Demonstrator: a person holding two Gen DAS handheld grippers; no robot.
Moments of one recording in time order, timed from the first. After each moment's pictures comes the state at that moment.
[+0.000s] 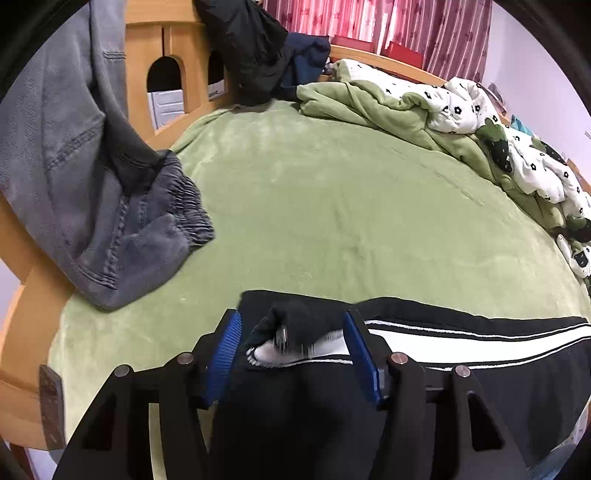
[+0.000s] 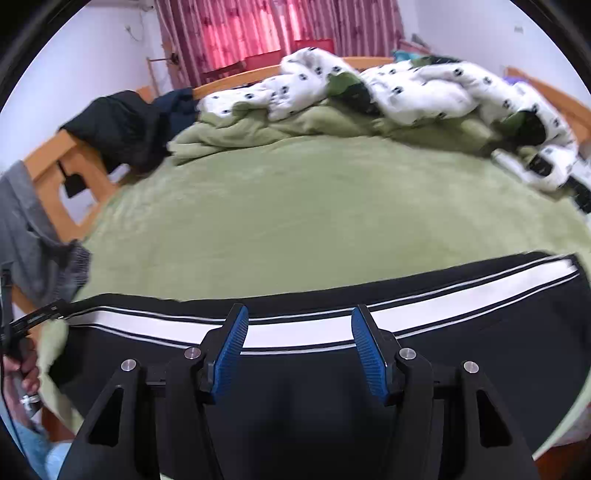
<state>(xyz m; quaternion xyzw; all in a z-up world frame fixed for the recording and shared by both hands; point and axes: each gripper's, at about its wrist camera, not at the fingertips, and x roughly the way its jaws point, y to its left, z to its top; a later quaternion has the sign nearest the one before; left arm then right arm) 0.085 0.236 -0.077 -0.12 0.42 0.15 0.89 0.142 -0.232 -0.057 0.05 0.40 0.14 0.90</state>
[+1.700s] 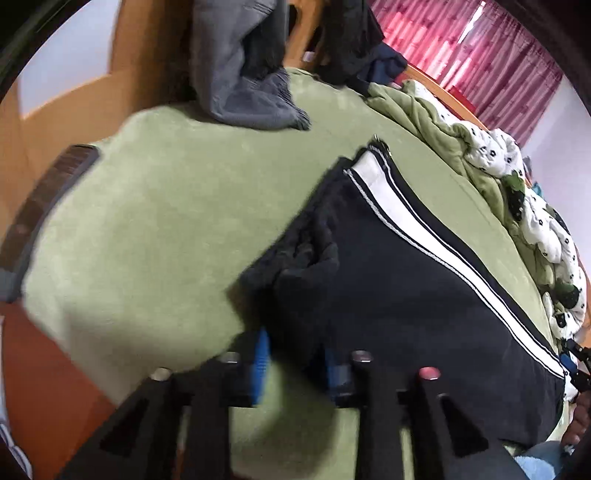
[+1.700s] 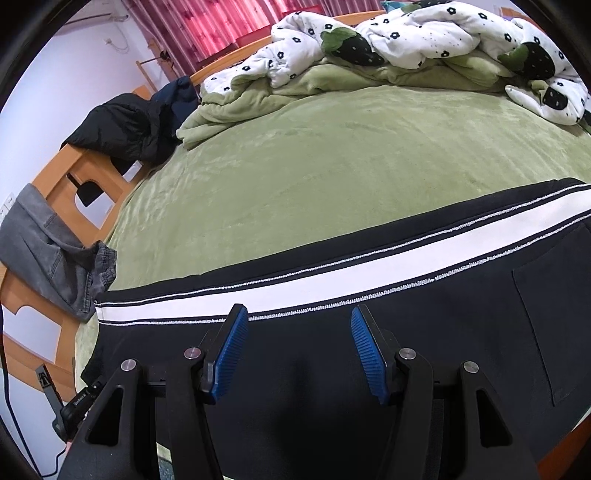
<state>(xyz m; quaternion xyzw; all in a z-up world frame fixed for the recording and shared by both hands) -0.082 0.255 -0.164 -0.29 0.38 0.20 0.85 0.136 -0.238 -0.090 0.12 0.46 0.17 0.86</state>
